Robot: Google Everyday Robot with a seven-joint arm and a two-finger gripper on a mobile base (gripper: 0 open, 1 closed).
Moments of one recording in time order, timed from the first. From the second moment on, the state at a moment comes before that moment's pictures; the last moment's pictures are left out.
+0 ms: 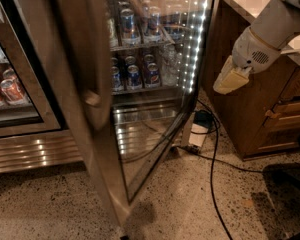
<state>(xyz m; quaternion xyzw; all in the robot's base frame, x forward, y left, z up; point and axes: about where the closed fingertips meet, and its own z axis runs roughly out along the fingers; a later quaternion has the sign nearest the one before) 0.560 -0.196 0.873 -0.60 0.78 0.13 0.15</state>
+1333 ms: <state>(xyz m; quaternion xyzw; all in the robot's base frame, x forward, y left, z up) 0.558 -0.197 0.873 -0.60 0.78 0.13 0.15</state>
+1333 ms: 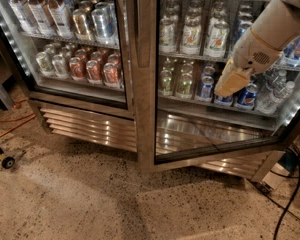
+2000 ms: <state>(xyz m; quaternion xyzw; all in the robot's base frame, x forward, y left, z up) 0.558 -0.197 0.873 -0.60 0.78 0.13 0.15</state>
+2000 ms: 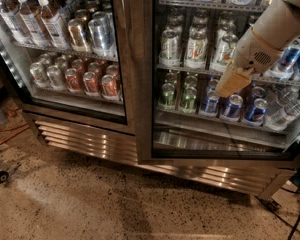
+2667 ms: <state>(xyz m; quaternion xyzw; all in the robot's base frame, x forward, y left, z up) 0.558 -0.197 0.873 -0.60 0.78 0.13 0.15</state>
